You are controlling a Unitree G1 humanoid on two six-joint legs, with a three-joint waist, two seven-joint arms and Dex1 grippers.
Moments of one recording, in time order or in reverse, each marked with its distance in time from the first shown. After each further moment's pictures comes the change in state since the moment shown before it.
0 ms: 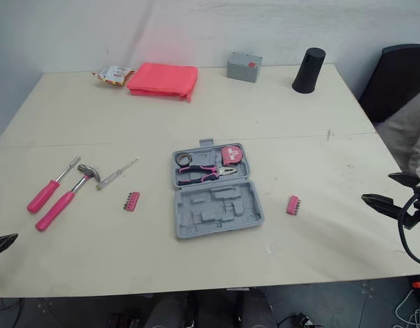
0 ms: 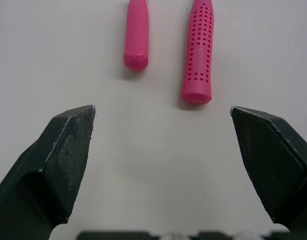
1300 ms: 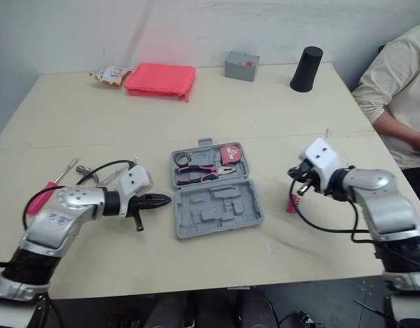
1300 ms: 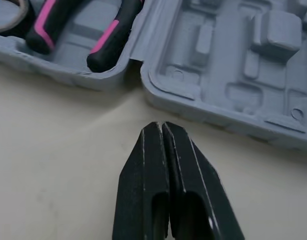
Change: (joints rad) left arm -0.716 -0.261 -0.964 -0.430 0.180 0.366 0.181; right arm -0.545 0.258 0.694 -0.003 -0.214 0.098 -0.279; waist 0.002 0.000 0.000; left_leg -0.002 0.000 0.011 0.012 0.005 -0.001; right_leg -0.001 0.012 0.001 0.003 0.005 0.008
